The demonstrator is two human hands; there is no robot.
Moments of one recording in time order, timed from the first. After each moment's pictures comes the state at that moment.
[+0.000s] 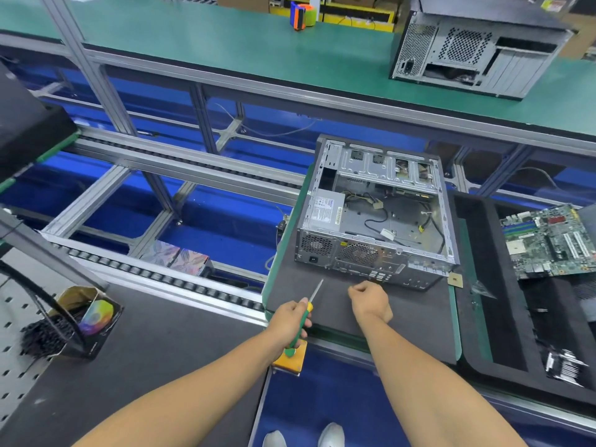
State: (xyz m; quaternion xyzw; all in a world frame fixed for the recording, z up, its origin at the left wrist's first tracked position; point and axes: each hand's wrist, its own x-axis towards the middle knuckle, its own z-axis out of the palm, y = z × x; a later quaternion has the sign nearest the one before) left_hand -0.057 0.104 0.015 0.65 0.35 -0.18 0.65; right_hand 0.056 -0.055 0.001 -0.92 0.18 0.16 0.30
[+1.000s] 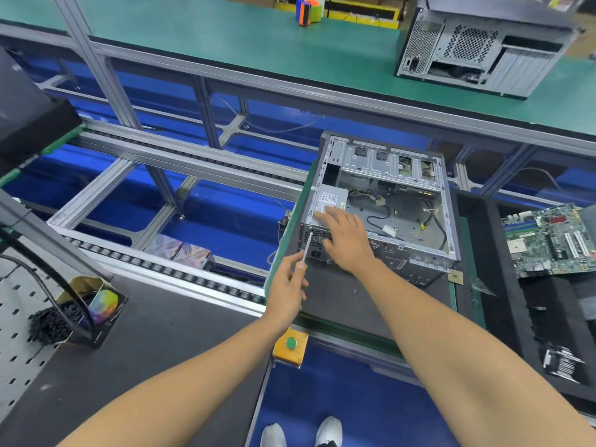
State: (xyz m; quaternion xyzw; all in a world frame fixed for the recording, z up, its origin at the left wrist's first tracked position) left_hand -0.043 0.110 0.049 0.69 0.26 0.08 0.67; right_hand 0.117 0.000 0.069 -0.93 -0.35 -0.02 0.13
